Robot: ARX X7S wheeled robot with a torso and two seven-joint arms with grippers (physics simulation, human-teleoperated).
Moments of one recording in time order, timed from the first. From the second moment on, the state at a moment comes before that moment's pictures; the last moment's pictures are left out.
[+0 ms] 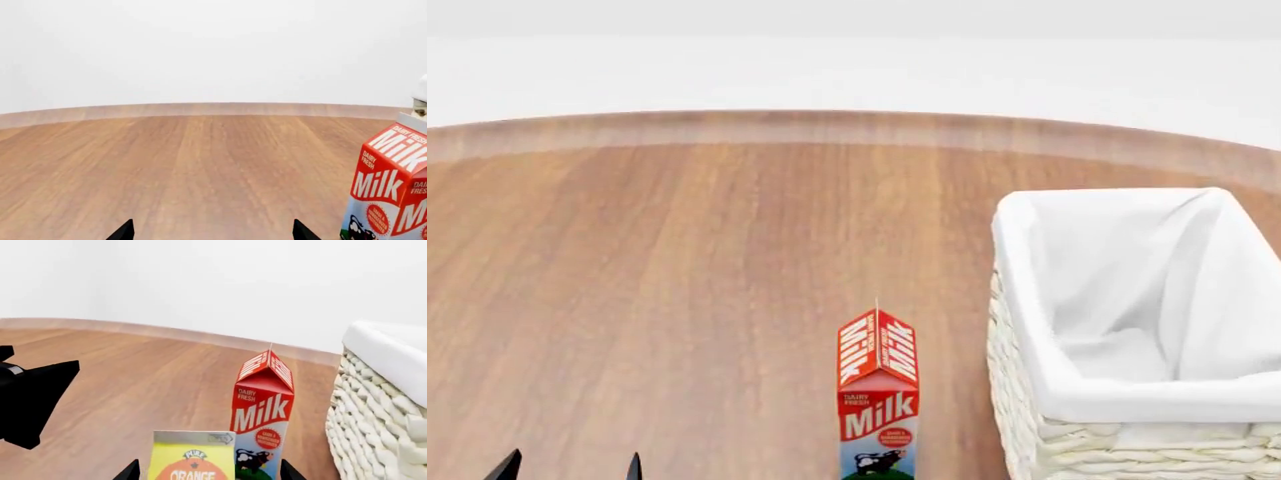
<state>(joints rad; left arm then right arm) -0.02 -0.19 0.23 -0.01 -0.19 0.03 -0.22 -0.16 0.22 -0.41 -0.16 0.05 -0.06 0.13</state>
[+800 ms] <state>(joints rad) -0.03 -0.21 0.25 -0.01 -0.21 0.04 -0.24 -0.06 0.18 -0.45 0.03 0.11 -0.11 0.10</state>
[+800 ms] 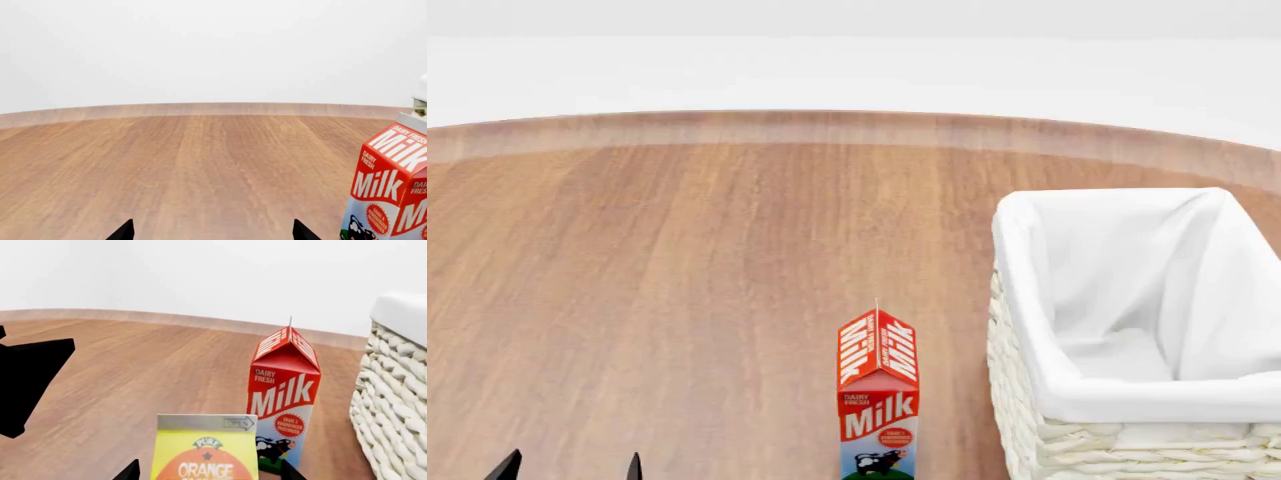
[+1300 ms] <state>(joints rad) -0.03 -0.21 0.26 -0.01 -0.22 0.04 -0.25 -0.01 0.17 -0.46 0.13 0.12 -0.14 0.10</state>
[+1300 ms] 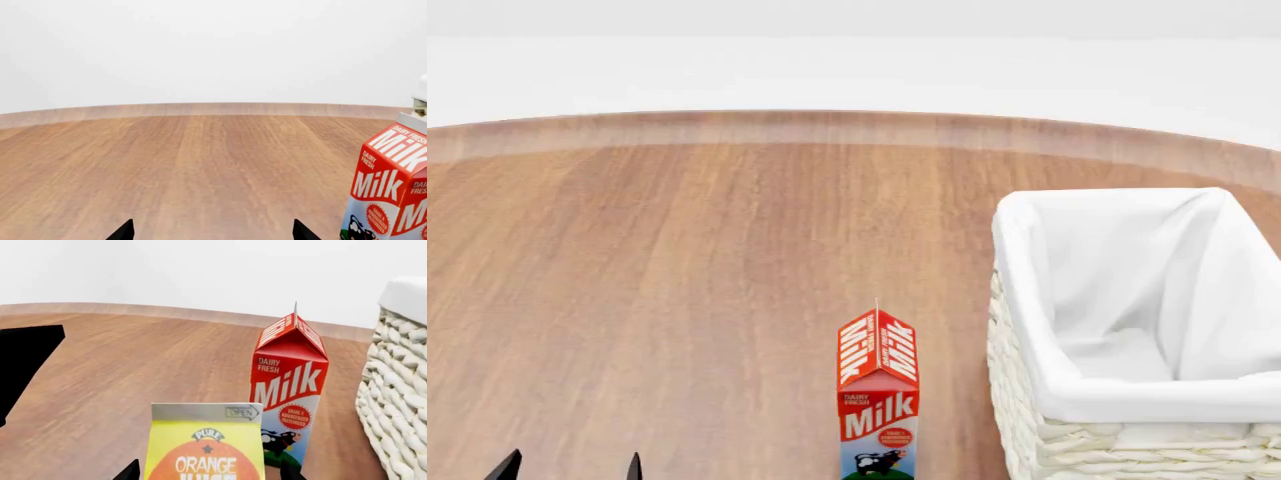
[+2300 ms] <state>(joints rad) -0.03 -0.23 0.28 -0.01 -0.23 0.05 -0.27 0.03 0.15 -0.50 0.24 0.14 -0.19 0.12</state>
